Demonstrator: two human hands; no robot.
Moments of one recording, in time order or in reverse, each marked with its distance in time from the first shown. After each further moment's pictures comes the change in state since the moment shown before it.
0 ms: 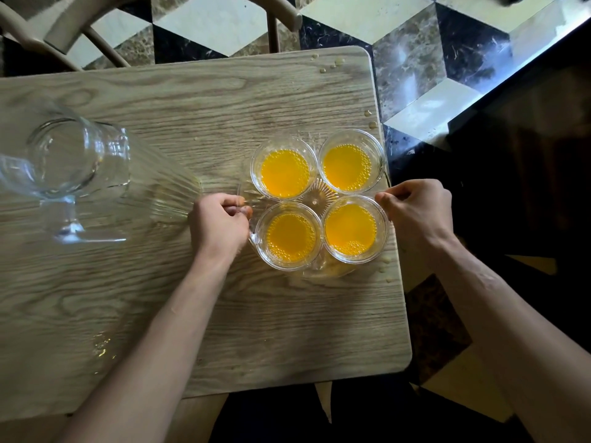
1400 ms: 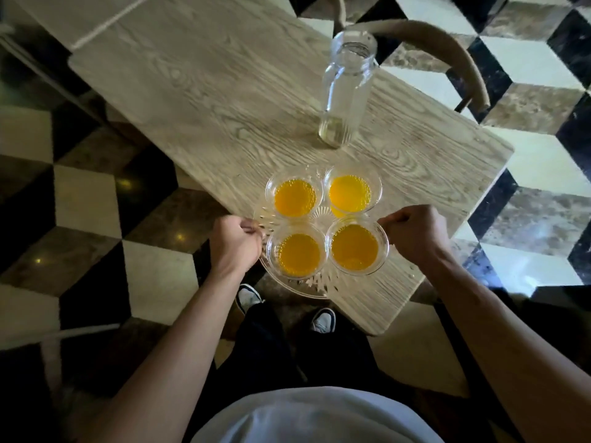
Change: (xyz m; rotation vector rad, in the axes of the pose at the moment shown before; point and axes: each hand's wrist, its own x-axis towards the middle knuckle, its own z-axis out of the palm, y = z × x) left_hand -0.269 -0.113 -0.055 -0.444 0.492 -0.521; right_hand -0.114 -0.042 -0.010 -0.235 -0.522 -0.547
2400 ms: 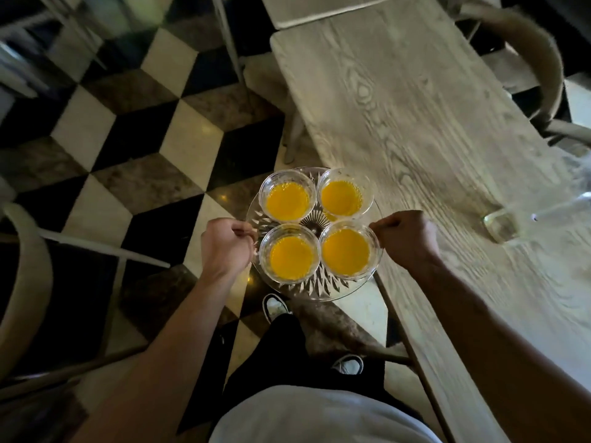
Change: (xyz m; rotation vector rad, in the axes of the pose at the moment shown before) left_hand 0.087 -0.114 -0.227 -0.205 0.329 -0.237; right_hand -0.023 -0.238 0.216 -0.200 -0.279 -0.332
